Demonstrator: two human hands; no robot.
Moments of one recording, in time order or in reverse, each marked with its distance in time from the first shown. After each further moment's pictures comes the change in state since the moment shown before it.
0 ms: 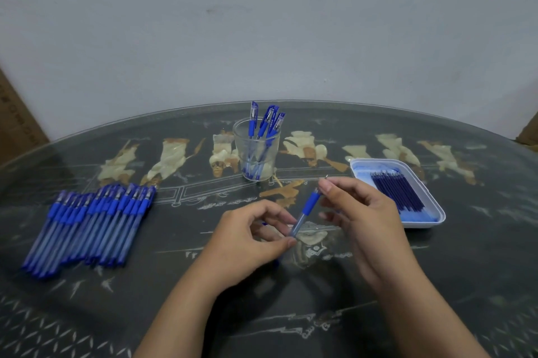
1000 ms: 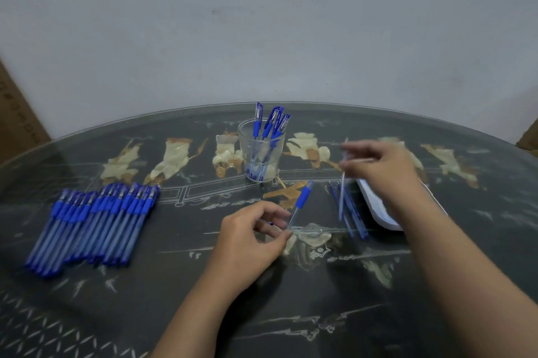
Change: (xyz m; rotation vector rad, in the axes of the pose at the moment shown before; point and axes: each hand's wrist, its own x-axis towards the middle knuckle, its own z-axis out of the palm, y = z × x) left_hand 0.000 -0.013 0.010 0.104 0.230 0.110; right_hand 0.071 -0.029 -0.020 -0.528 0.040 -0.167
